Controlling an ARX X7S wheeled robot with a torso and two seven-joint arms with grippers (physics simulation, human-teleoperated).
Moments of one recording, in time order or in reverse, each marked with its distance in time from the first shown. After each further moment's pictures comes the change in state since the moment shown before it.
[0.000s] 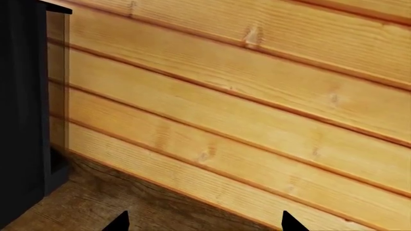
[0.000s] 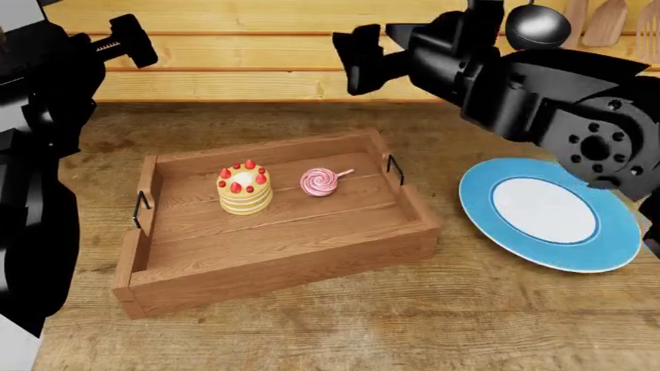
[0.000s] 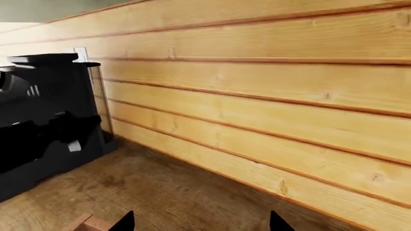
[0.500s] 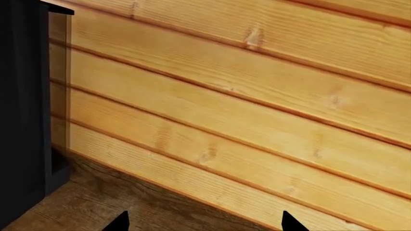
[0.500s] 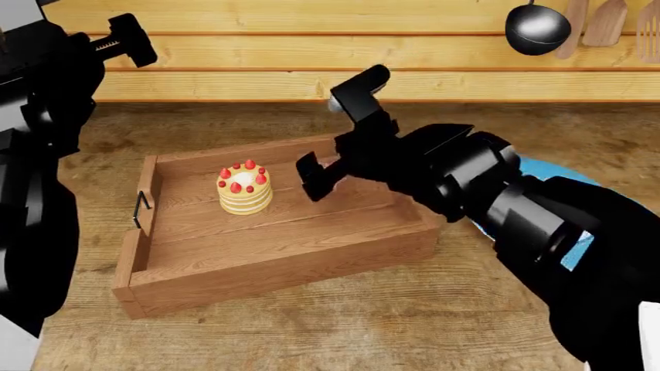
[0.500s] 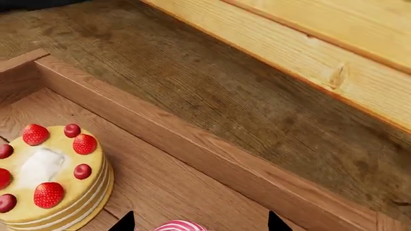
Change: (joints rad) left arm -0.001 -0.002 0.010 -0.001 -0.013 0.003 -0.005; right arm -0.127 -0.396 -0.271 0.524 -0.236 0.040 -0.252
